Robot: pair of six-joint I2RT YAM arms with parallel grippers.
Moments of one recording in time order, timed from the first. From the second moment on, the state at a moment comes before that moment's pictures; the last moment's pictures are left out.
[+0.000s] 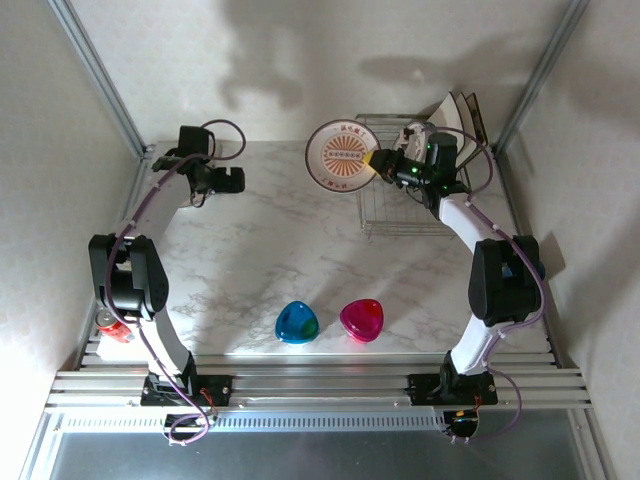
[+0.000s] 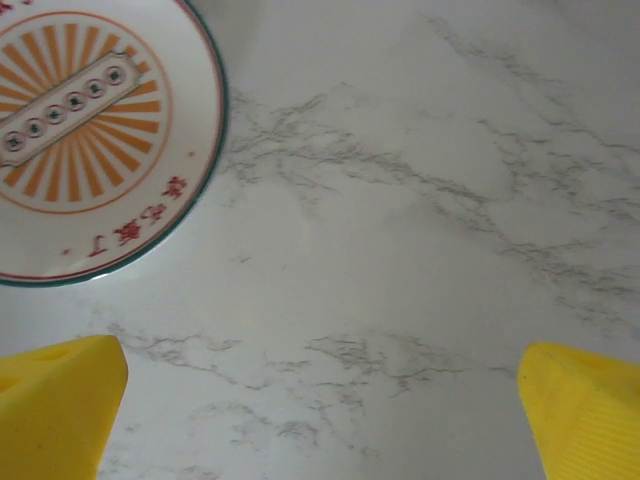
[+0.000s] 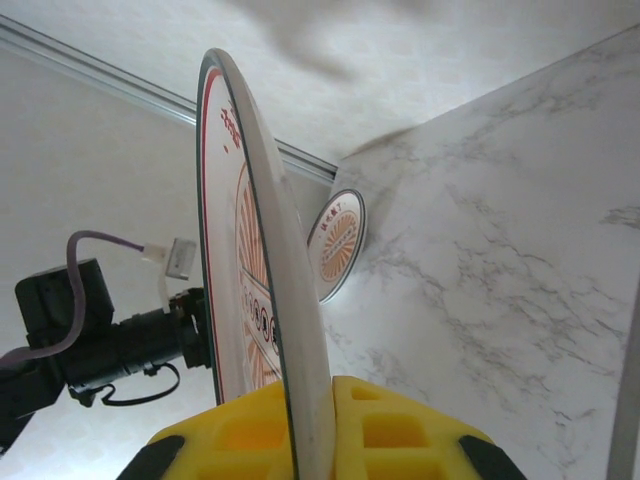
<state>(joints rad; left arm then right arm) -0.05 1.82 1.59 -0.70 0.03 -0.13 0.17 1.77 1.30 0.20 -0.84 0.85</state>
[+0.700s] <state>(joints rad) -0.08 1.81 1.36 -0.03 0.85 -0.54 0.24 1.89 1.37 0.23 -0.84 0.88</state>
